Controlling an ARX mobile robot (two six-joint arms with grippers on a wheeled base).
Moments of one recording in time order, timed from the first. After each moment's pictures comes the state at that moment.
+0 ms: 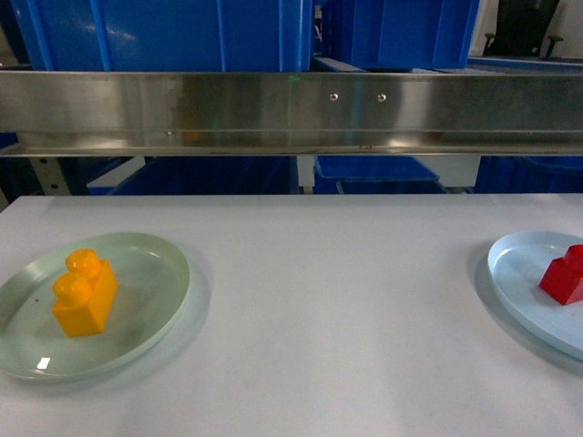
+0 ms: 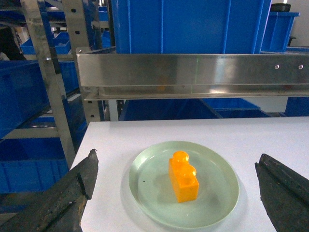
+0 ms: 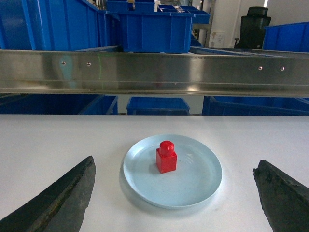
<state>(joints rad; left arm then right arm) 0.00 0.01 0.02 0.00 0.00 0.00 0.00 0.00 0.01 0.00 0.00 -0.01</state>
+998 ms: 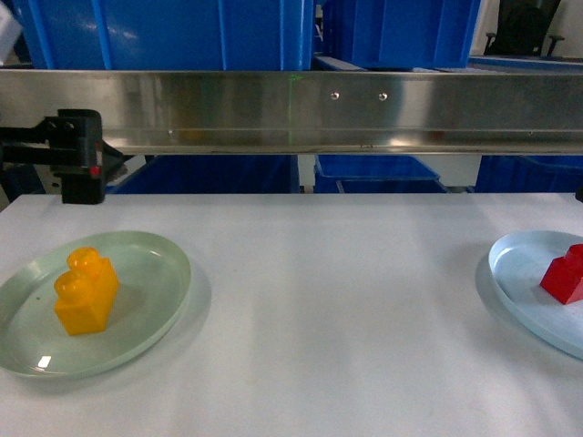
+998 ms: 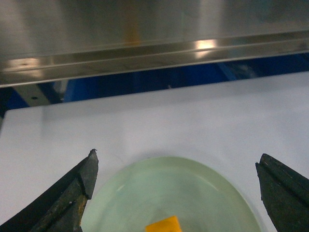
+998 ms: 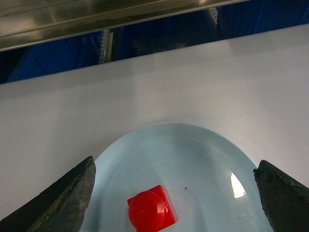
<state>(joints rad) -0.08 1.55 0.72 0.41 0.04 0.02 -0.12 1.75 0.86 0.34 -0.13 0.11</state>
